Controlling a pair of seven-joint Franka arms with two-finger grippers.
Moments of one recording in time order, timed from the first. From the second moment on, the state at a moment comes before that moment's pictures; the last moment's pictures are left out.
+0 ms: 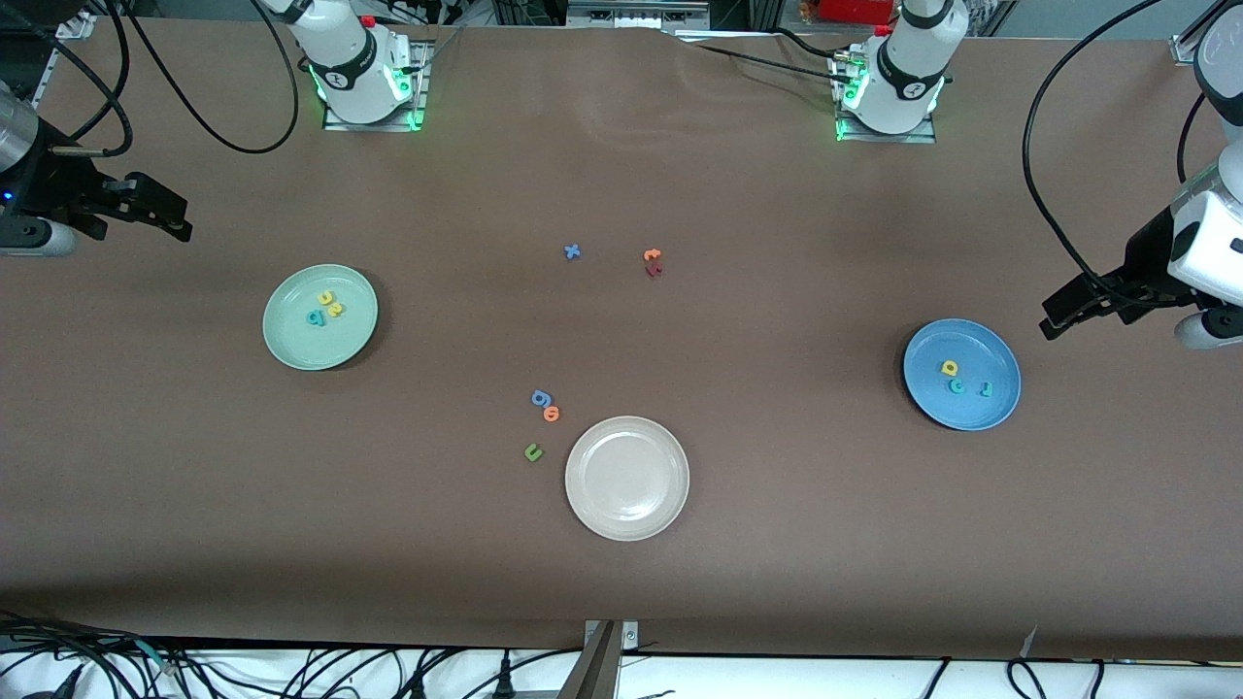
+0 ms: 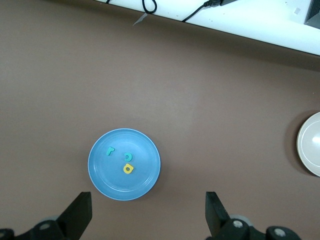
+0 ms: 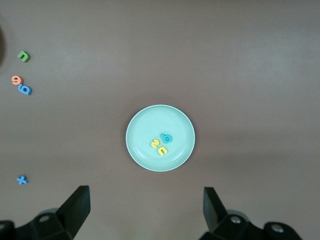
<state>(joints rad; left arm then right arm) -0.20 0.09 0.19 -1.62 -0.03 1.84 -0.24 -0.04 -0.02 0.06 -1.66 -0.02 1.61 0.03</state>
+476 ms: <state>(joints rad) -0.19 0.09 0.19 -1.62 -0.03 1.83 -0.24 -0.04 -0.02 0.06 -1.66 -0.02 1.61 0.03</state>
